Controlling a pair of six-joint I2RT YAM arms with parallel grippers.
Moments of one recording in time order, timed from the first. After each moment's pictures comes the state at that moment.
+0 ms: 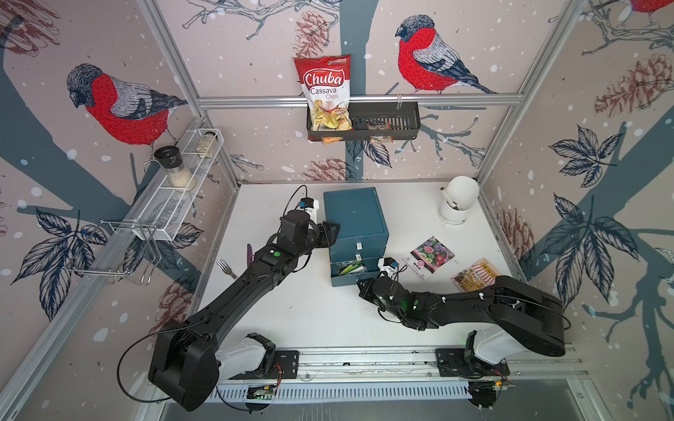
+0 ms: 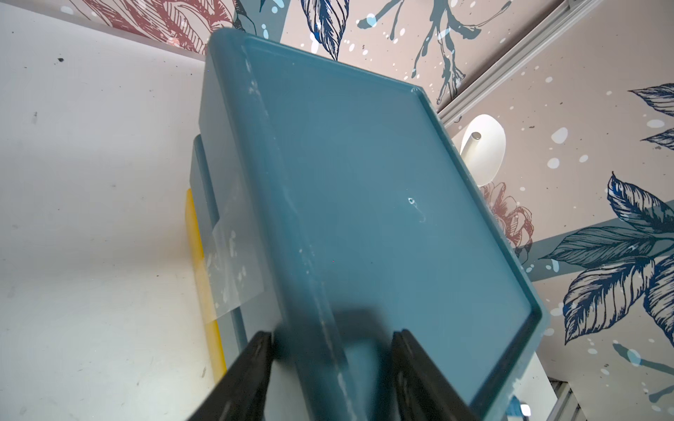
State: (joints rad) left arm -0.47 1.21 0.88 -0.17 0.17 -0.54; right arm 1.20 1.51 0.54 0.34 0.32 1.25
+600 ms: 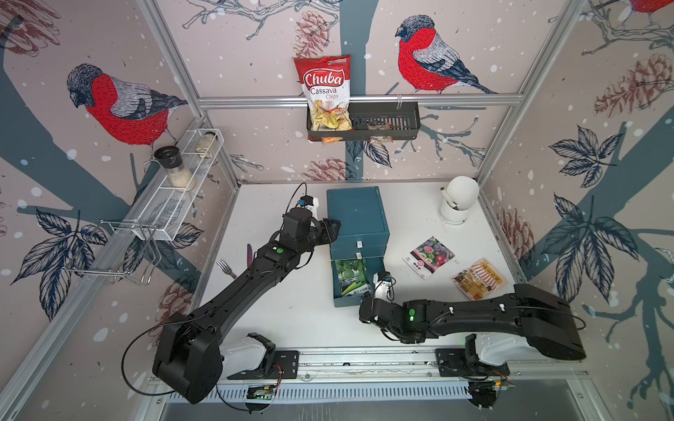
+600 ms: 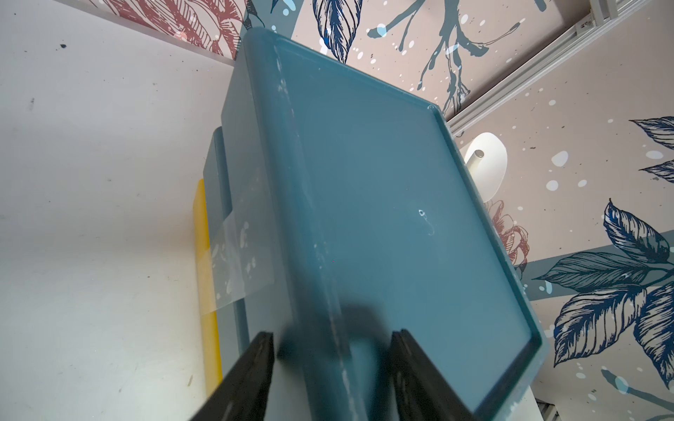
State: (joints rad) left arm -0.47 1.23 0.89 -0.15 0.16 -0.60; right arm 1.41 1.43 0.70 -0.23 0.42 1.29
